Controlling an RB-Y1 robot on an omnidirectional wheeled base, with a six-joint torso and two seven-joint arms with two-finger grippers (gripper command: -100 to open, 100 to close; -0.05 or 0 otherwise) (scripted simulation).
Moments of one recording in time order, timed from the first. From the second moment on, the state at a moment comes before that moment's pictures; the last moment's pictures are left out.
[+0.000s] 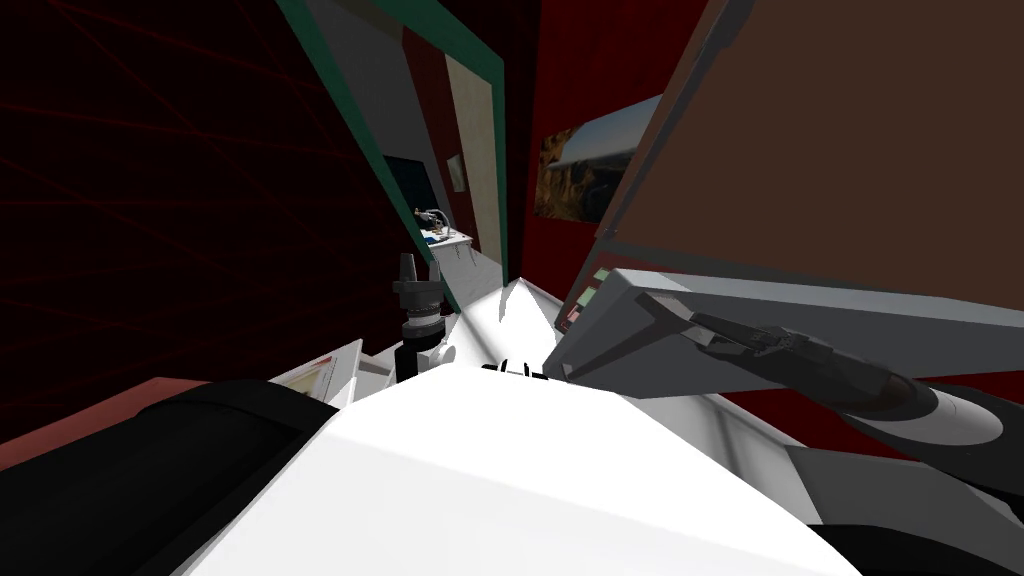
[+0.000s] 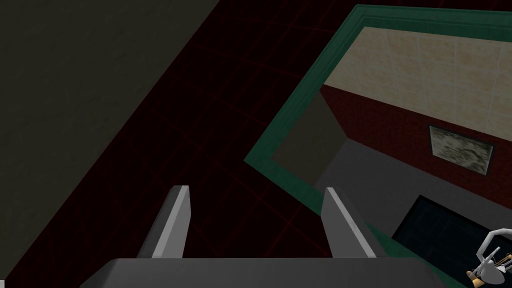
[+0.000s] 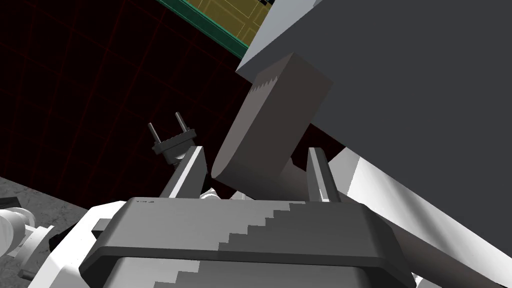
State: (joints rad) left arm 0.49 0.04 -0.02 -2.36 0.11 -0.64 -0.02; right arm 0.83 -0.88 -0.94 -2.13 0.46 -1.12 1.92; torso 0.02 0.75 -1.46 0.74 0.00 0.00
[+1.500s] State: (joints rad) left arm 0.49 0.04 -0.02 -2.36 0.11 -0.64 -0.02; right arm 0.87 -0.94 -0.93 -2.14 0.34 -1.33 2.04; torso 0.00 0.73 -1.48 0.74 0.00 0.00
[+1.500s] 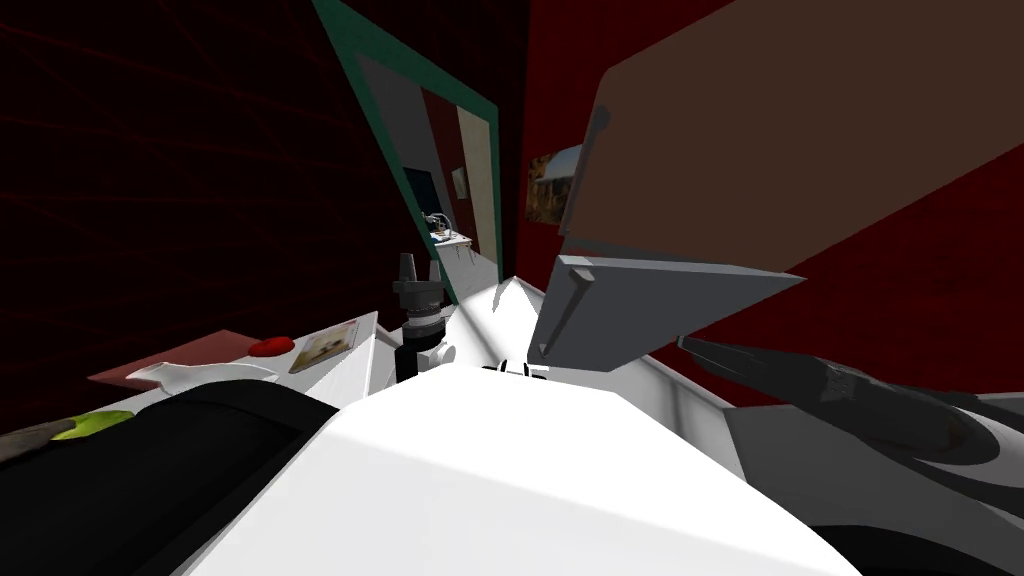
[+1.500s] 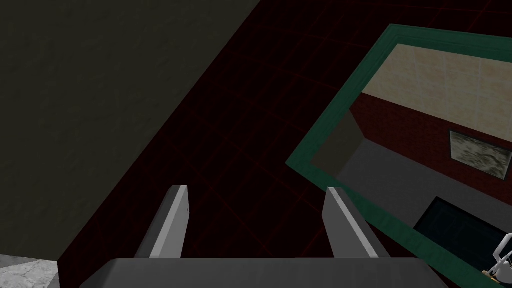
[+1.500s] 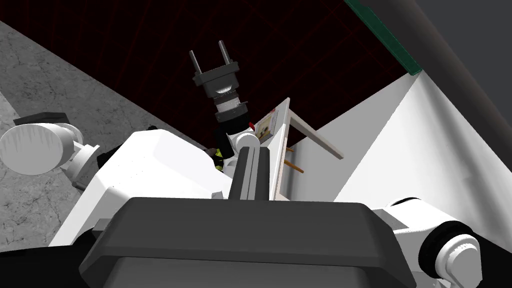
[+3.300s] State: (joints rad) left arm 0.49 0.04 -0.03 -2.36 0.11 -0.64 -0.02; right arm 0.86 -0.98 -0.96 -1.98 0.38 -1.29 2.07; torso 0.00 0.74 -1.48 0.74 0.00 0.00
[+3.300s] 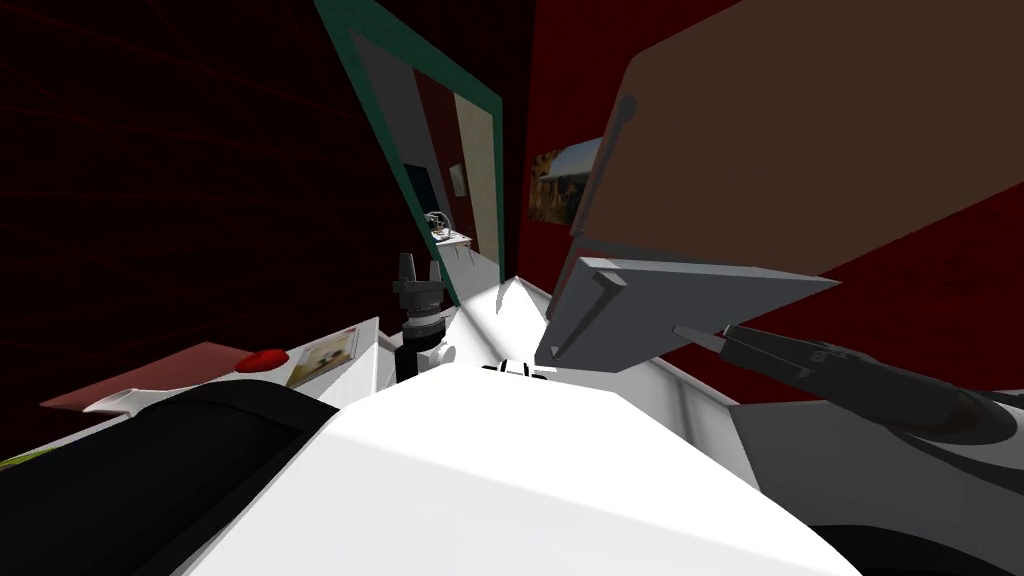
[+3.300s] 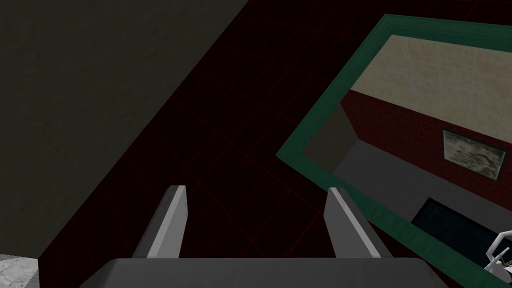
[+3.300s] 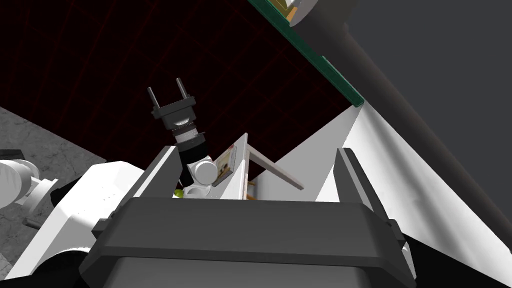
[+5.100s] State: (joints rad) left arm 0.49 0.04 -0.02 -2.36 0.11 -0.64 -0.02; right arm 0.85 -0.99 -0.99 -1.92 0.44 -1.23 2.04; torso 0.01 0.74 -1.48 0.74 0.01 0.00
